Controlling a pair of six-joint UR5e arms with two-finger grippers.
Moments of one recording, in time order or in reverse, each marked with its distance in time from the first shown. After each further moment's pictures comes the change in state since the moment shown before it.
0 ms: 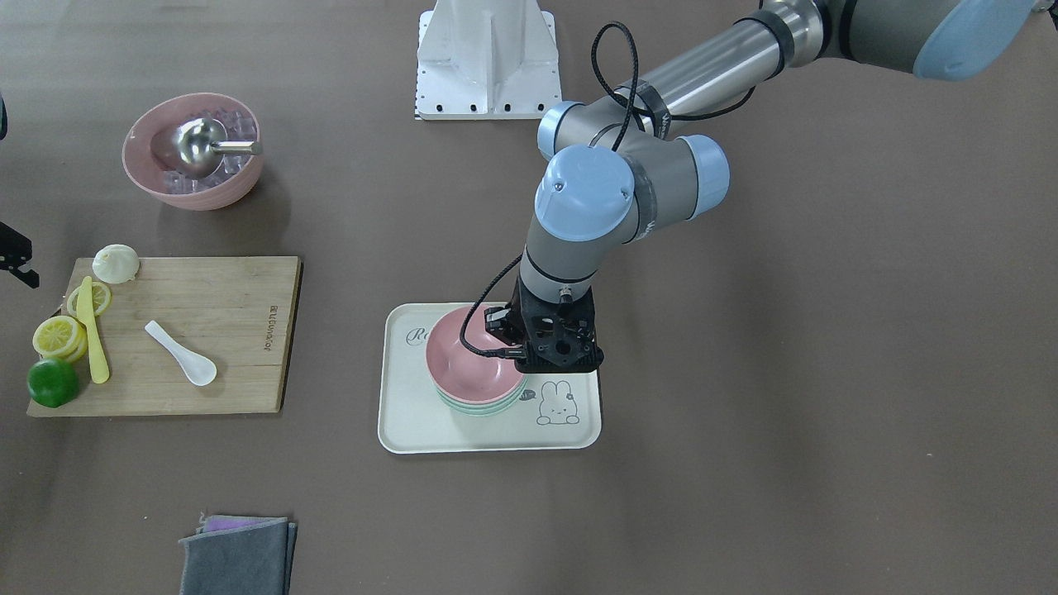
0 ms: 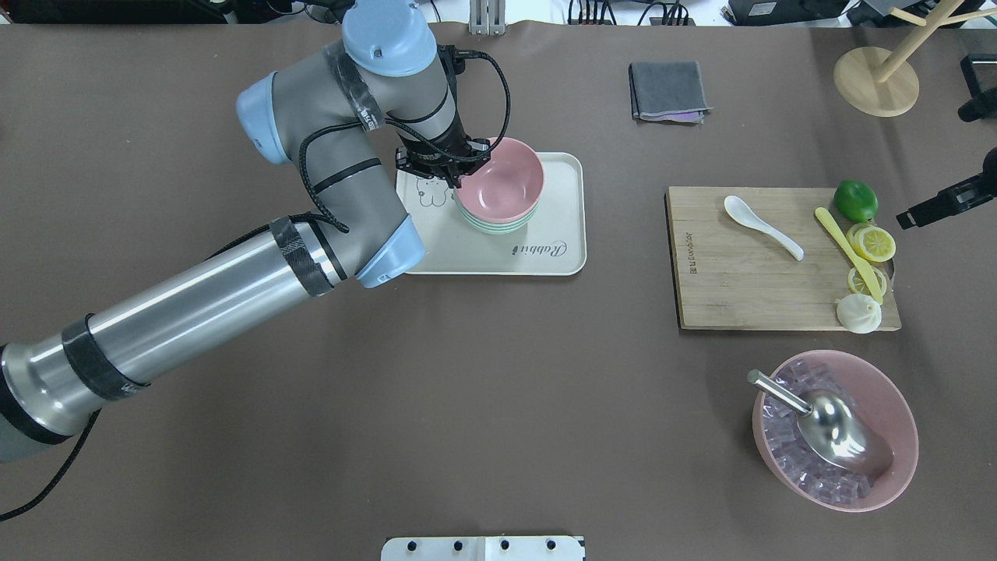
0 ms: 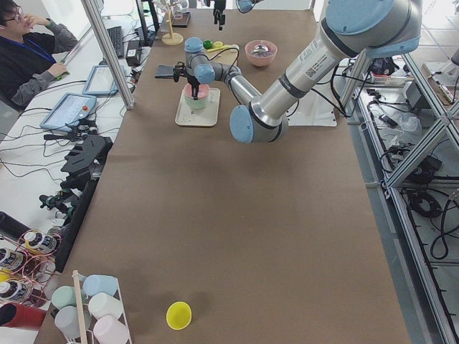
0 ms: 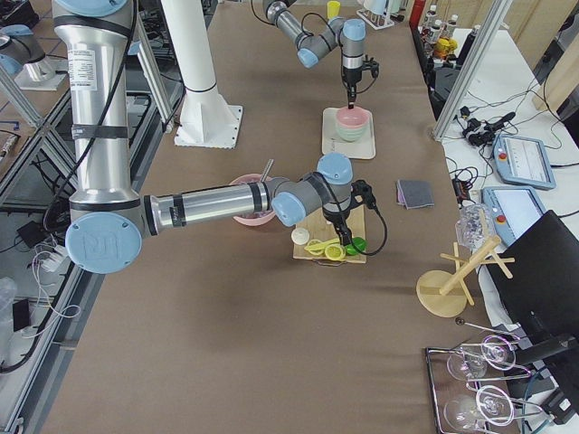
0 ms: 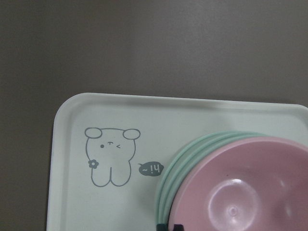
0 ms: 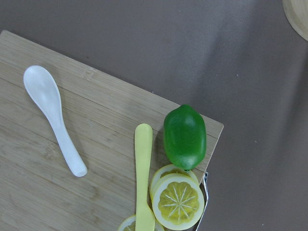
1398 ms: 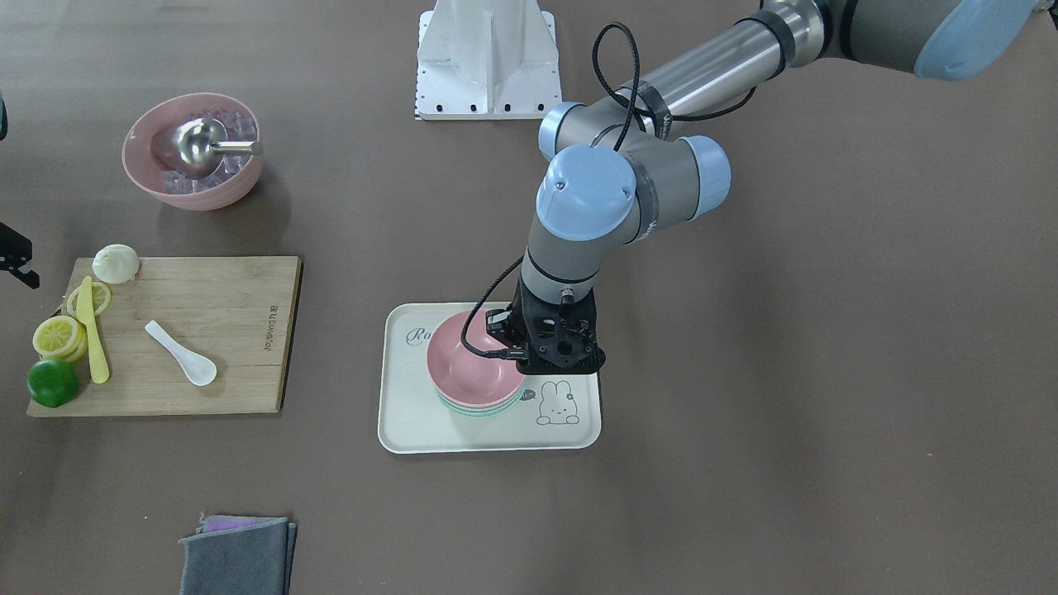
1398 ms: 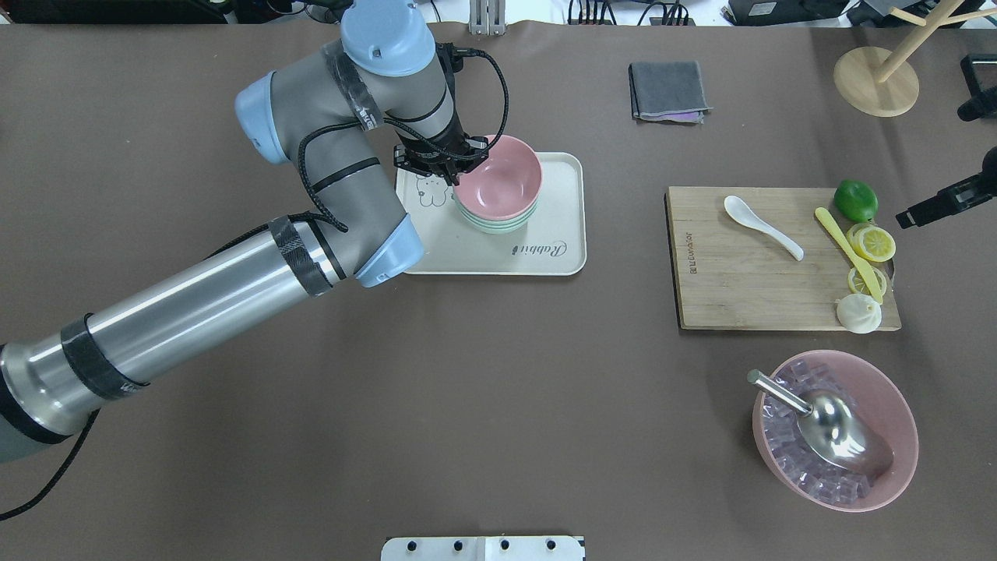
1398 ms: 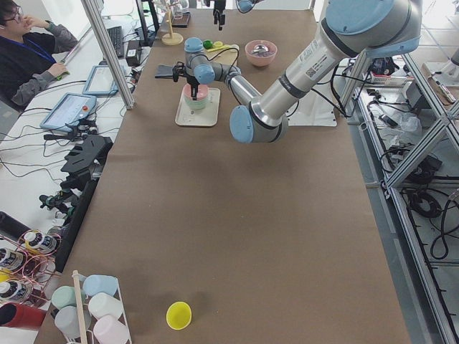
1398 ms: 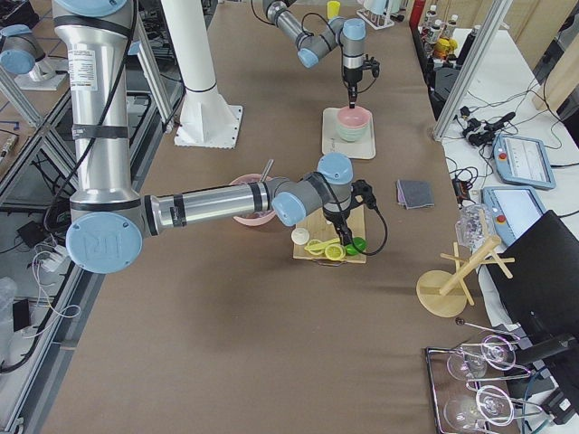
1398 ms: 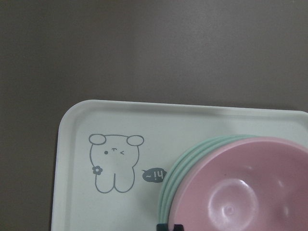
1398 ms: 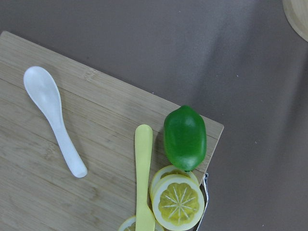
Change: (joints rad) left arm -0.001 0.002 0.000 -0.013 0.010 0.001; right arm 0.000 0.001 -0.002 0.000 0.000 0.000
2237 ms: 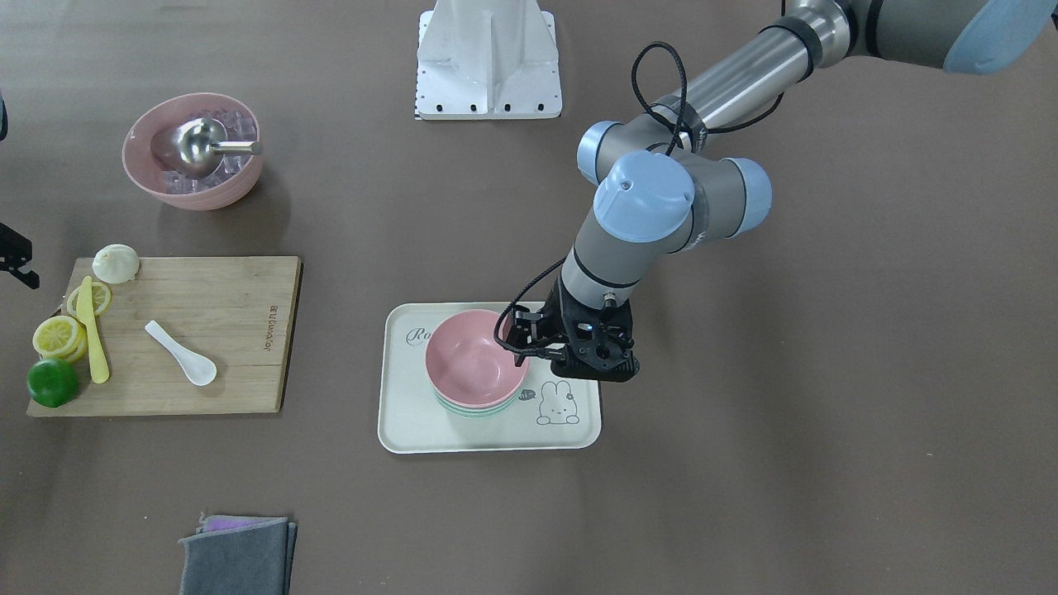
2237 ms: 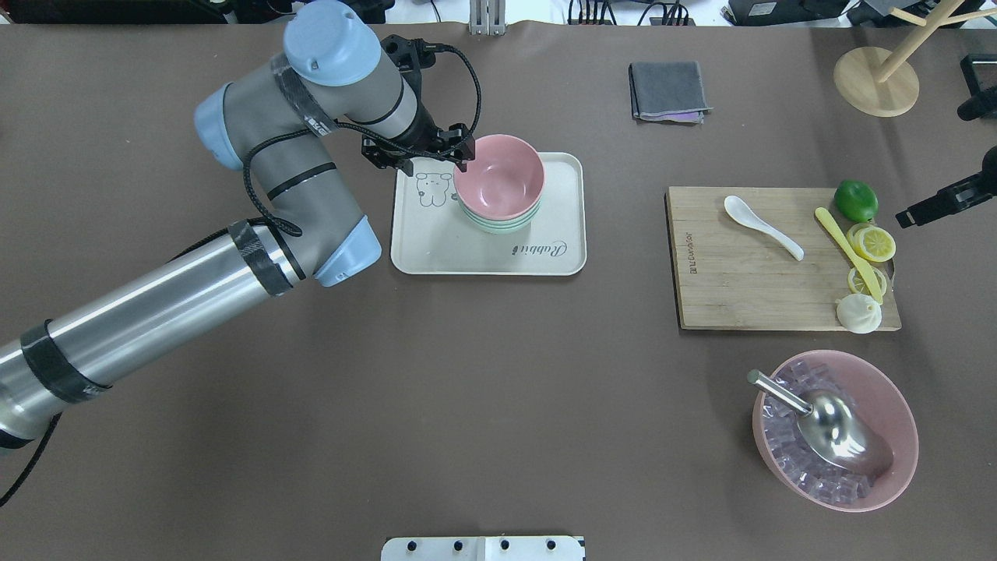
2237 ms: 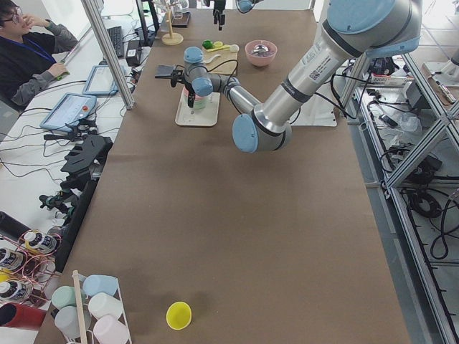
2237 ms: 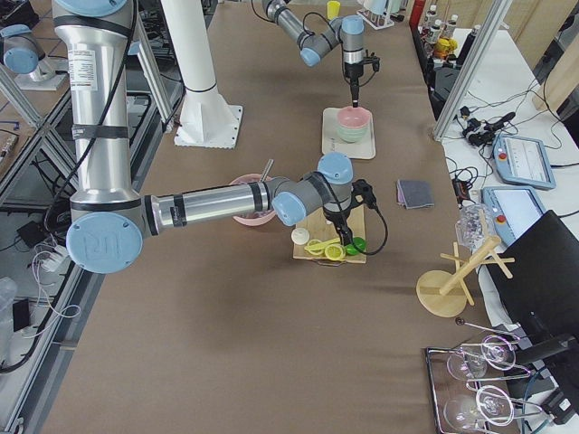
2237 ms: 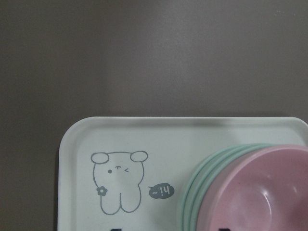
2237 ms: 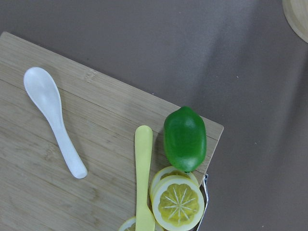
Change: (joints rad) left arm -0.048 0.096 -0.030 -0.183 -0.048 0.030; right arm 0.000 0.002 0.000 -0.001 -0.001 0.000
